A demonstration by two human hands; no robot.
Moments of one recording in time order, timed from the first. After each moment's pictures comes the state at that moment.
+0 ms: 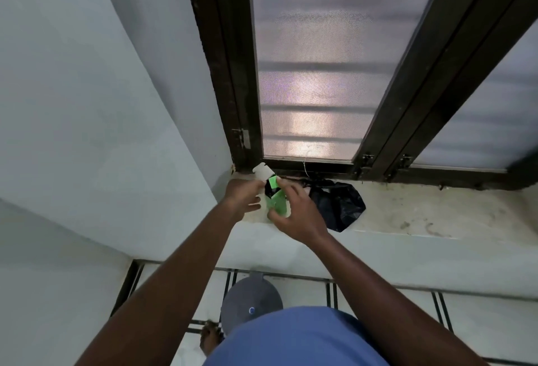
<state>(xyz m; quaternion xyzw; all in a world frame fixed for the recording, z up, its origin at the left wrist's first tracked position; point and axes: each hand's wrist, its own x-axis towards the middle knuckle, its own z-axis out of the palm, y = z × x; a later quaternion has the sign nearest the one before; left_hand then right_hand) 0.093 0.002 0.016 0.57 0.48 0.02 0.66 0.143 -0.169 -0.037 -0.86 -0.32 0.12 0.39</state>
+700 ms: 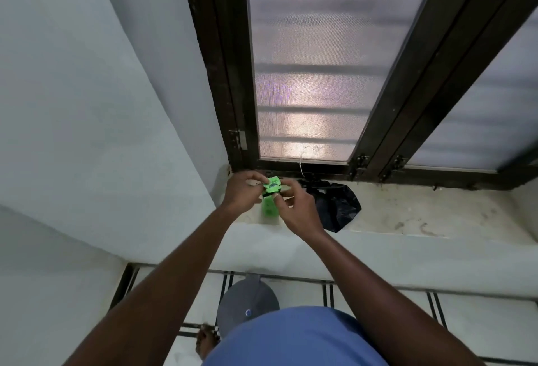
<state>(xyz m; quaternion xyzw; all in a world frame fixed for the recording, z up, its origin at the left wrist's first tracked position) 0.094 0.005 0.003 0.76 0.32 0.08 0.56 0.149 -0.167 -0.030 -0.81 -0.24 0.14 0.51</state>
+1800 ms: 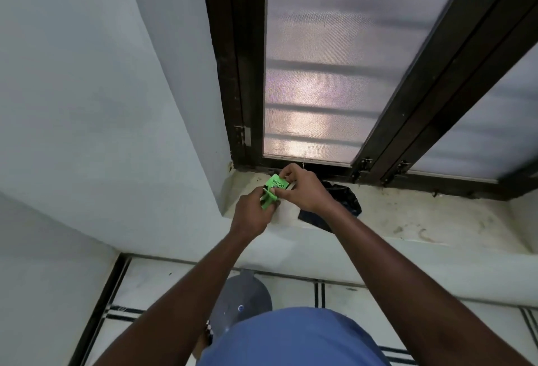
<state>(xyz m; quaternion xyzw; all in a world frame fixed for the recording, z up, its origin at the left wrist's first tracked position) 0.064 -0.028 -0.039 0.85 0.28 0.09 0.43 0.207 -0.153 -0.003 -0.86 -0.31 0.23 0.33</state>
